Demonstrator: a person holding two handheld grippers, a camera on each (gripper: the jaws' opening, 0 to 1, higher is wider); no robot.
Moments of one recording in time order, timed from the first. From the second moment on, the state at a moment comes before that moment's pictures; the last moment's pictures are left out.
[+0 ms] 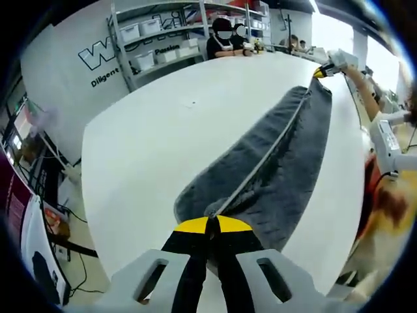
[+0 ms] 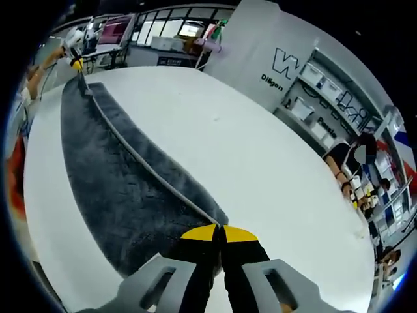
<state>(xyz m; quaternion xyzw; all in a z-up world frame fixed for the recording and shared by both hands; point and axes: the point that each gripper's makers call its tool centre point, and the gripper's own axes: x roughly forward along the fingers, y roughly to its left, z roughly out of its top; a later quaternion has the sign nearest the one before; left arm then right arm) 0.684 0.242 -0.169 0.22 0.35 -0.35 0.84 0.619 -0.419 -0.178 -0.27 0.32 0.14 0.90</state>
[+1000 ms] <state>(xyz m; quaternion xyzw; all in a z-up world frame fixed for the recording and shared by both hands) 0.712 0.244 -0.151 0.23 0.33 -0.34 0.85 0.633 -0.424 -0.162 -0.27 0.29 0.12 0.91</state>
